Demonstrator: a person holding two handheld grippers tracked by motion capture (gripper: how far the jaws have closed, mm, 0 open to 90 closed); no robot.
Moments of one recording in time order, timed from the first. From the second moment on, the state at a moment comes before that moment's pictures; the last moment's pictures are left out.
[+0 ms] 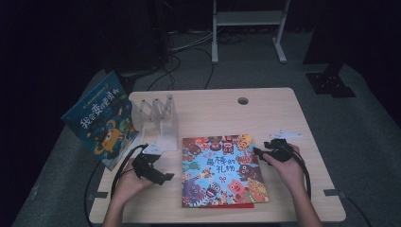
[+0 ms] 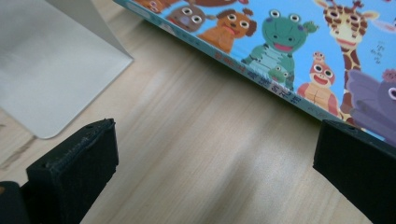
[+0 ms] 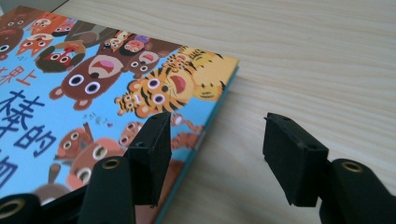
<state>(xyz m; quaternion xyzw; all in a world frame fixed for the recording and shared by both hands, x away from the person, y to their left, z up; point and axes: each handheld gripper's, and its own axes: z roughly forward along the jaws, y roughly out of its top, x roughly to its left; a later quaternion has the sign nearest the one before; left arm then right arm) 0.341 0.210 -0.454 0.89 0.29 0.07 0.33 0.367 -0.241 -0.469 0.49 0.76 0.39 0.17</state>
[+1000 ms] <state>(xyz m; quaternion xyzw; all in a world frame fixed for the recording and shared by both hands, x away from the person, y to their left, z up) 0.339 0.209 -0.450 0.89 0.28 0.06 0.35 0.426 -0.201 -0.475 0.48 0.77 0.39 0.11</state>
